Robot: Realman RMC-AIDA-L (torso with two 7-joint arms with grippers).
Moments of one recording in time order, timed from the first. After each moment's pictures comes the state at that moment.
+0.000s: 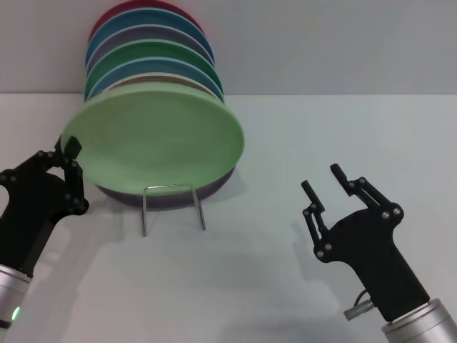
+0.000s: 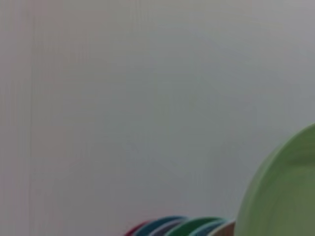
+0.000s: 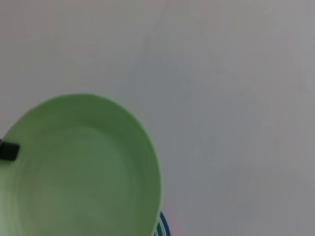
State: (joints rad) left arm -0.32 -2.07 -0.48 -0.24 2.18 1.52 -0.04; right arm 0.21 2.09 0.19 0.65 -2.02 -1.46 -0.72
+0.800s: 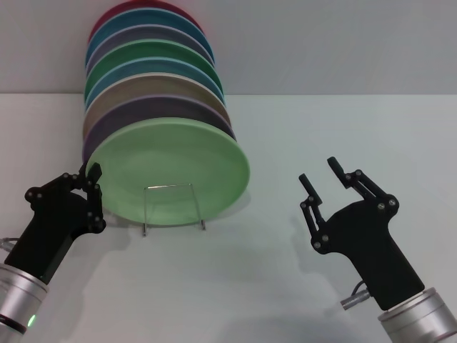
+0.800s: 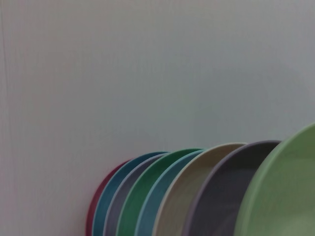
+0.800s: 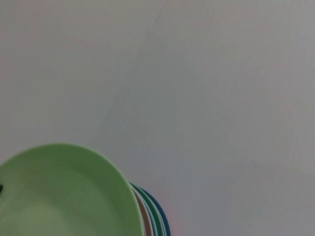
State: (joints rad) left arm -0.33 -2.07 -0.45 -0.24 2.19 1.36 0.00; right arm 0.23 2.09 0.21 0.64 -2.02 -1.43 -0.72
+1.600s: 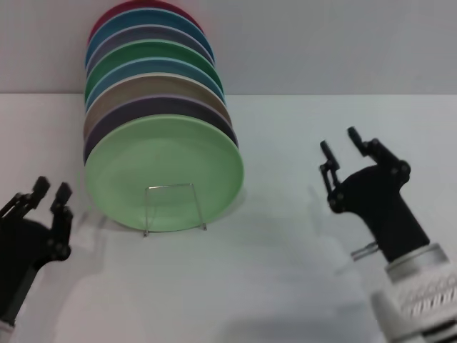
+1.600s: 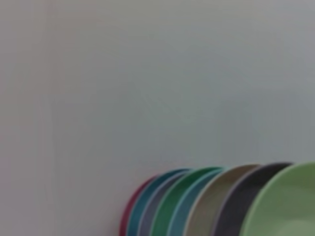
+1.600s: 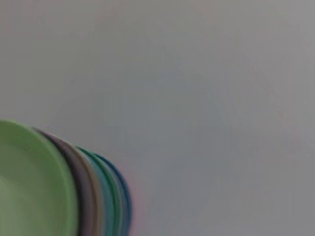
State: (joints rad) left arm -0.20 -2.07 -0.45 -0.25 2.19 1.52 -0.01; right arm 0.29 2.09 0.39 0.61 -2.01 -1.29 -0.65
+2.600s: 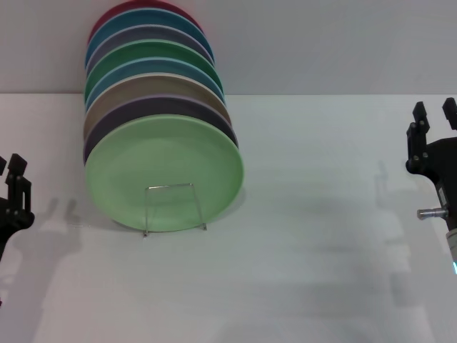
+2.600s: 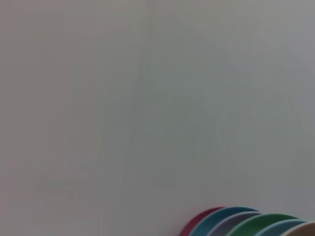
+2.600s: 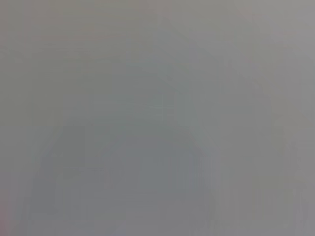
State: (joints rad) left arm -0.20 -2.07 -0.61 -0.30 2.17 1.50 -0.19; right arm 0.31 2.09 0.48 0.51 -1.83 -1.40 -0.40
